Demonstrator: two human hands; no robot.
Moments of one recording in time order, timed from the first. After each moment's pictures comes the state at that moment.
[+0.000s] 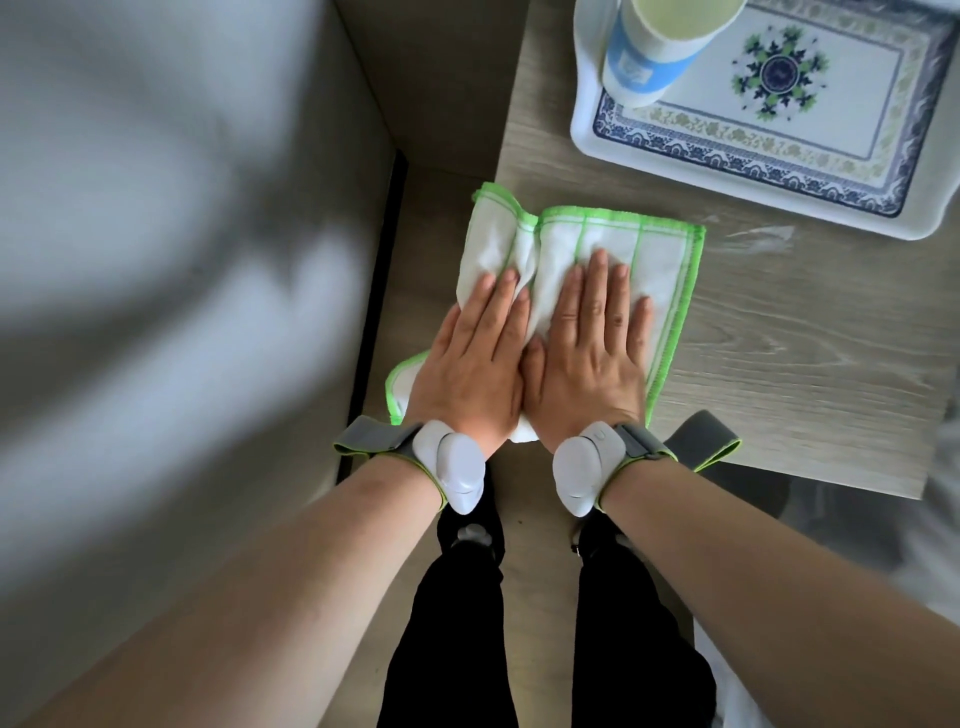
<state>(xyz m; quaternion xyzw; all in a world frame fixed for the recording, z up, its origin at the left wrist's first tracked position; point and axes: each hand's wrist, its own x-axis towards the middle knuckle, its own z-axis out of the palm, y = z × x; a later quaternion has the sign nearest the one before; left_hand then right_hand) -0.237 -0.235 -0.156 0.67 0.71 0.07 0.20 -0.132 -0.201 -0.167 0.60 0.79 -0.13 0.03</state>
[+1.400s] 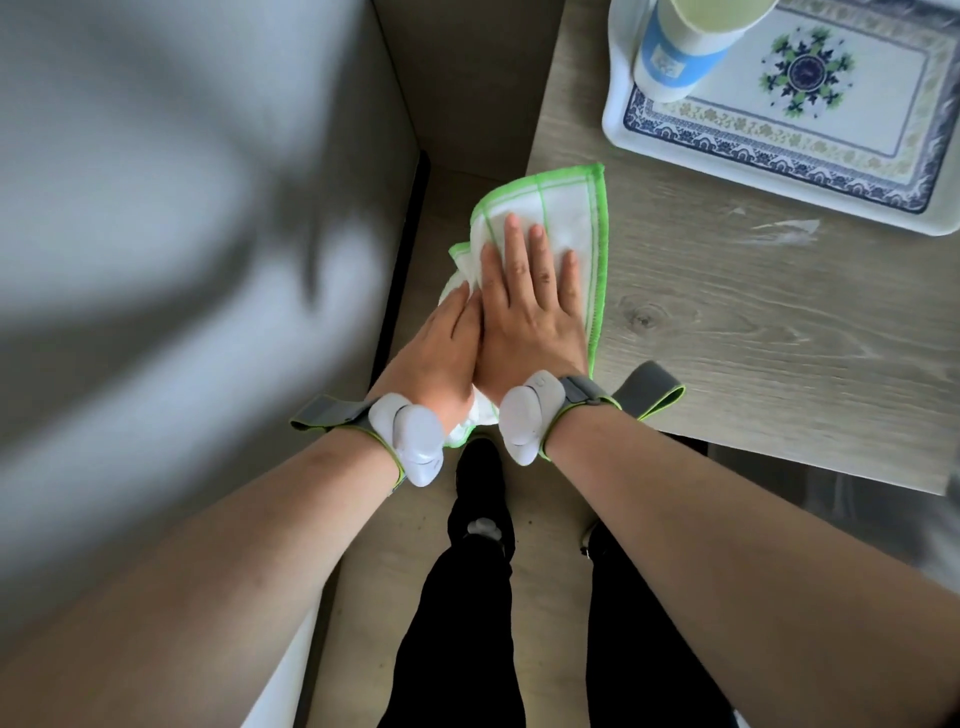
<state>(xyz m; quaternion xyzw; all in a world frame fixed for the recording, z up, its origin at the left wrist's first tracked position) -0.287 -0.250 -0.156 0.62 0.71 0.07 0.34 -0.191 -0.201 -0.167 0.49 0.86 -0.12 0.07</state>
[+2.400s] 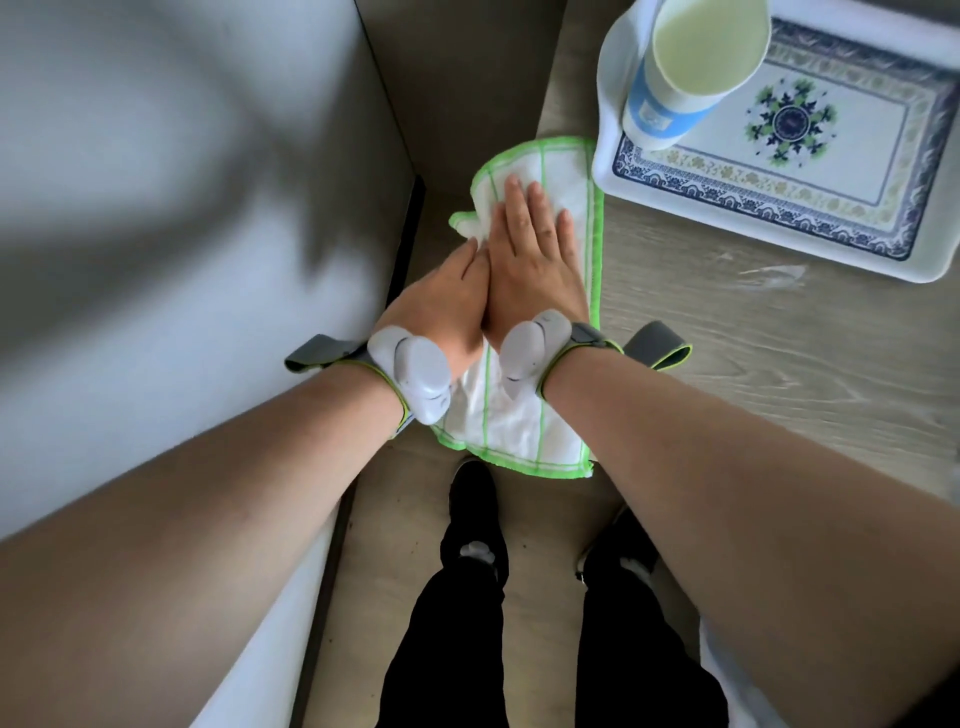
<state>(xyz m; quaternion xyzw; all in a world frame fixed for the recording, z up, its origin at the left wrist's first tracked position) -0.298 -0.175 -0.140 0.63 0.72 0.01 0.29 -0.207 -0.126 -0.157 0.49 0.85 -0.16 0.07</state>
